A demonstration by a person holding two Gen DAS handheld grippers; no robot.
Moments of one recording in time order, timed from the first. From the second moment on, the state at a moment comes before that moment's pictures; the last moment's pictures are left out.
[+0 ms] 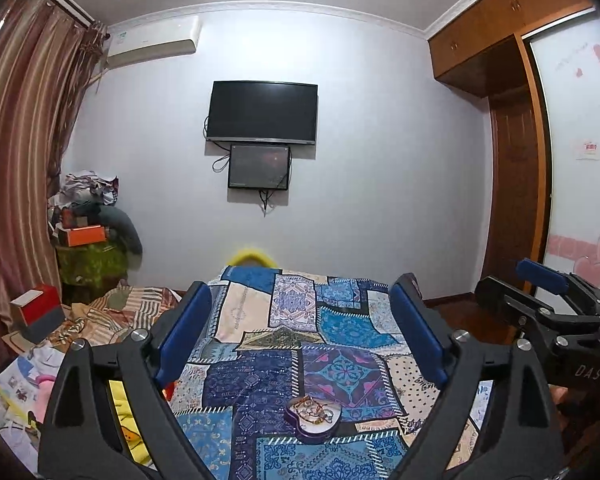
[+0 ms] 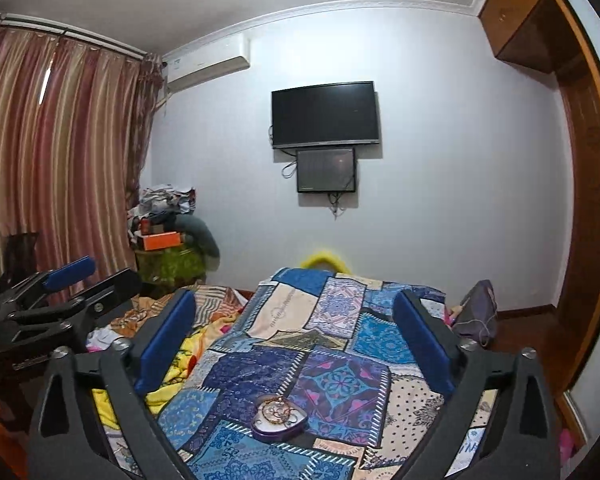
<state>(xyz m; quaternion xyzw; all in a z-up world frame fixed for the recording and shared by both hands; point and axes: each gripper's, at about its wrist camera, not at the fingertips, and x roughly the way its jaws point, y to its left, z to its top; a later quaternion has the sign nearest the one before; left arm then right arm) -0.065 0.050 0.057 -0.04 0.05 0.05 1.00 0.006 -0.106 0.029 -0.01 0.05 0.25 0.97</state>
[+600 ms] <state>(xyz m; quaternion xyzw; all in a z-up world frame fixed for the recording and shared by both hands) -0.066 0.043 0.051 -0.03 0.06 0.05 1.00 -0.001 -0.119 0.020 -0.01 0.06 0.25 0.96</state>
